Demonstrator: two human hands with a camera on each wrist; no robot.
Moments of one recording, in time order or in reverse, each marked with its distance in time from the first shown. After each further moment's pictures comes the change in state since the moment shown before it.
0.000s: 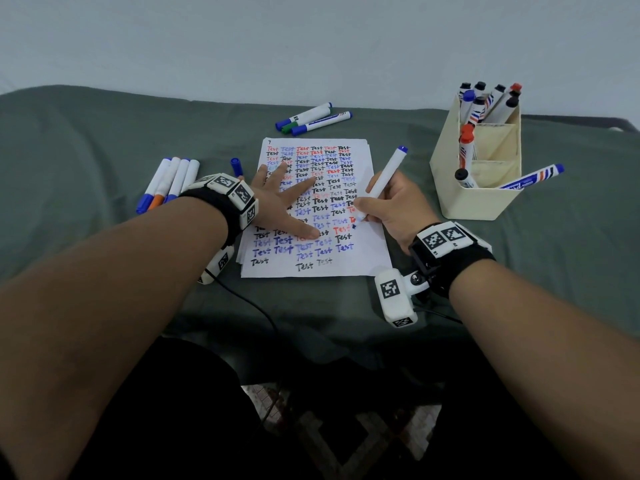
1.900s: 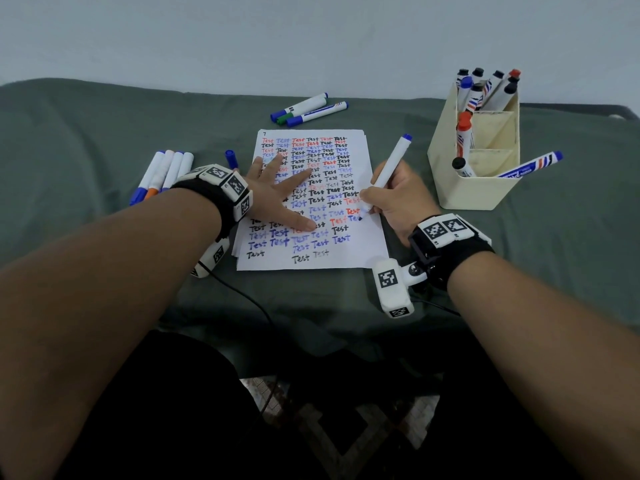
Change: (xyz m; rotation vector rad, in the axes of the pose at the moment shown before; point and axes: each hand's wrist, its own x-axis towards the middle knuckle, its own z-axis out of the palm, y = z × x) left_hand -0.006 0.004 -0.005 0.018 -0.057 0.008; right_hand -0.004 -0.001 -0.004 -0.033 0.057 -0.005
